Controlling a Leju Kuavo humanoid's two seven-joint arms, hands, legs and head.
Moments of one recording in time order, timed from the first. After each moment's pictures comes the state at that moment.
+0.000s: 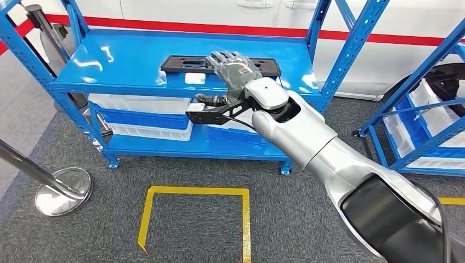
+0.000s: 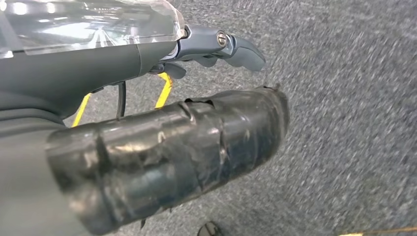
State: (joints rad) left arm -0.05 -0.11 1.10 -0.18 -0.86 0.06 -0.15; right arm -1.23 0.11 0.93 -0.46 0.95 0.15 -0.01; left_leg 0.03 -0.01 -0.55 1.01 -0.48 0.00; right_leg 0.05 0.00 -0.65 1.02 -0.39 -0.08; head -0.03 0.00
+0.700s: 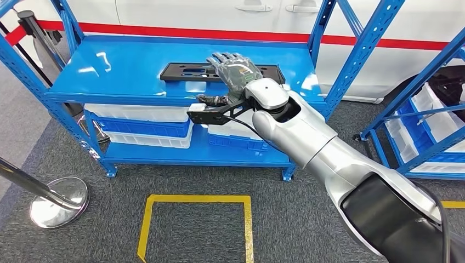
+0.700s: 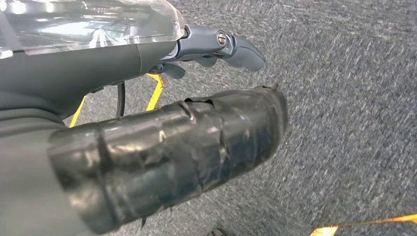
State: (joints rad) left arm -0.05 -0.10 1.10 -0.18 -0.86 0.07 -0.15; right arm -1.22 0.10 0.93 -0.46 0.94 0.16 -0.01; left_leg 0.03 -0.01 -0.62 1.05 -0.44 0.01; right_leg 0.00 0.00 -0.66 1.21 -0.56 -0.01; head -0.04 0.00
